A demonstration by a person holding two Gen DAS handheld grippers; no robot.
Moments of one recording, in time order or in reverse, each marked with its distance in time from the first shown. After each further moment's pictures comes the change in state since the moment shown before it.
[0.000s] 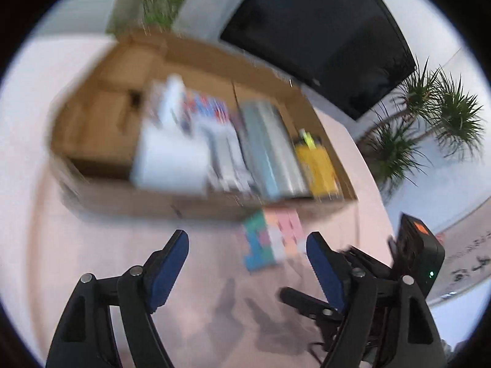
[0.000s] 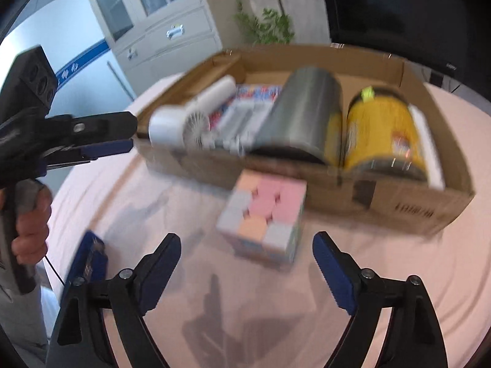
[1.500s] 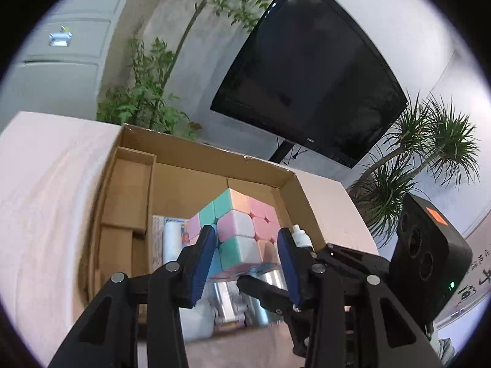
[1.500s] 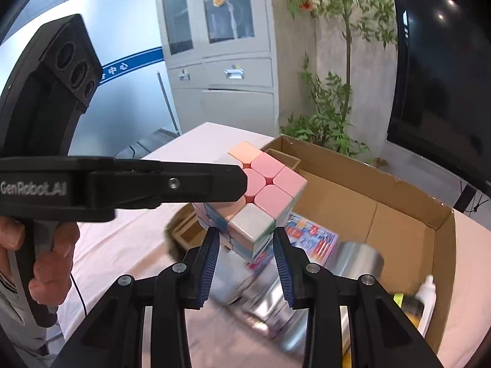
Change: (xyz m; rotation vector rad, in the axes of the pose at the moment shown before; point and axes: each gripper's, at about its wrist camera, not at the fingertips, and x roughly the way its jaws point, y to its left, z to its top) left arm -0.048 -0.018 0.141 0.061 -0.225 0.014; right arm -0.004 0.065 0.202 -0.272 -0.152 0.043
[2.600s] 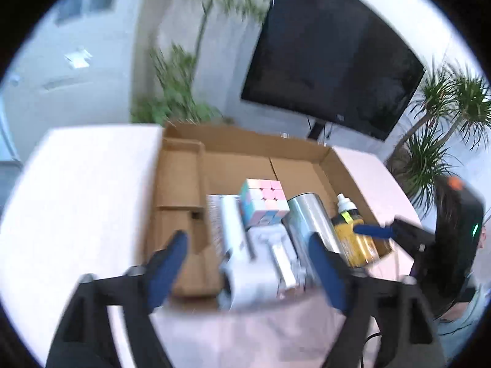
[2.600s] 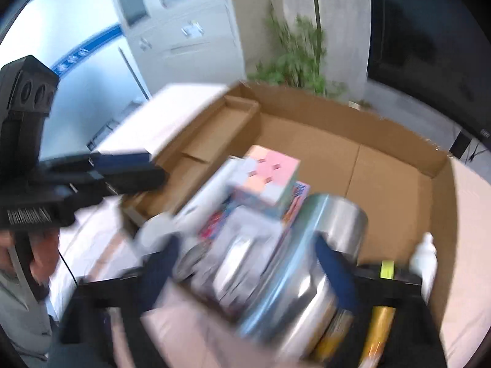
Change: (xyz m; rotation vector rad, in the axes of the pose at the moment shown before) left arm -0.077 0.003 -0.063 0.144 -0.022 0.229; right arm 0.005 -0.012 -0.060 0.104 0.100 -0.056
